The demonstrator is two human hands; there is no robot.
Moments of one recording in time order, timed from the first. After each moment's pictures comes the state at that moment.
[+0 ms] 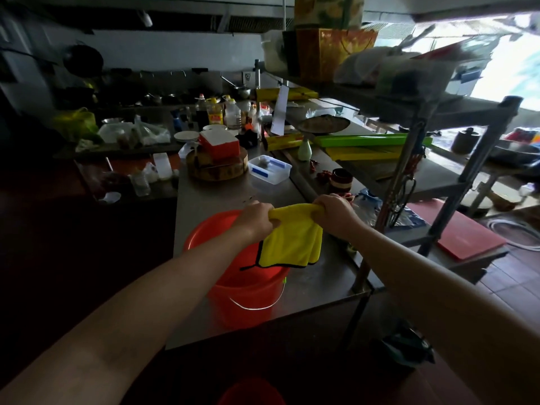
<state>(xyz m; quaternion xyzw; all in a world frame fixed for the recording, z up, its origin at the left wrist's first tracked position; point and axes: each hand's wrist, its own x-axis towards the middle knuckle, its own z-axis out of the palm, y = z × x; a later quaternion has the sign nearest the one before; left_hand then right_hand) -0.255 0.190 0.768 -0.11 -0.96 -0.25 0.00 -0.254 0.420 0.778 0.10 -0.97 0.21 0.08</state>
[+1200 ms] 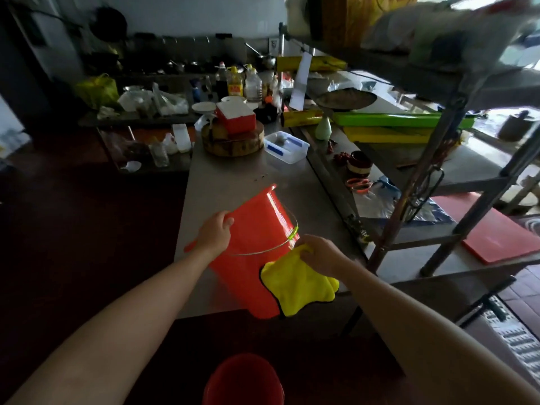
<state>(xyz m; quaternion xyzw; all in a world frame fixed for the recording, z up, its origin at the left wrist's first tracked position) -0.250 0.134 0.664 0.10 -0.93 -0.35 0.09 -0.238 0.423 0.660 0.15 -0.93 0.31 -0.11</state>
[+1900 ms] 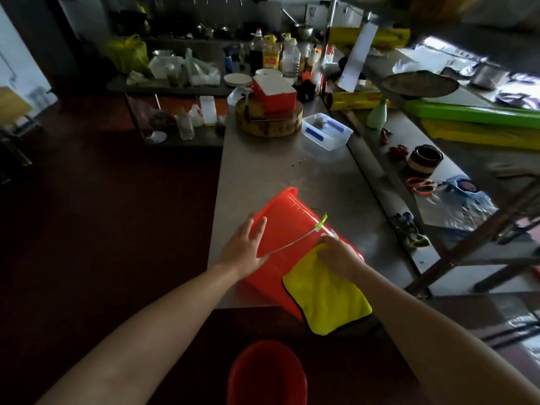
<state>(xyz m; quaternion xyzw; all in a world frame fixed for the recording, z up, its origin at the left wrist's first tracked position) -0.242 0.031 0.582 -0.05 -0.99 -0.14 -0.01 -0.285 0.308 0.602 0.14 -0.92 0.34 -0.12</state>
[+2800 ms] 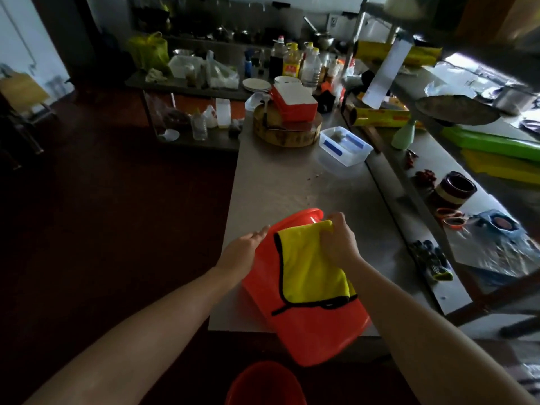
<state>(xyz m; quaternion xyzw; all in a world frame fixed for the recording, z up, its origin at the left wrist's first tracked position) -0.286 -0.029 0.590 -0.01 -0.96 -0.26 0.03 -0.366 0.215 0.636 0.00 -0.92 0.39 -0.03</state>
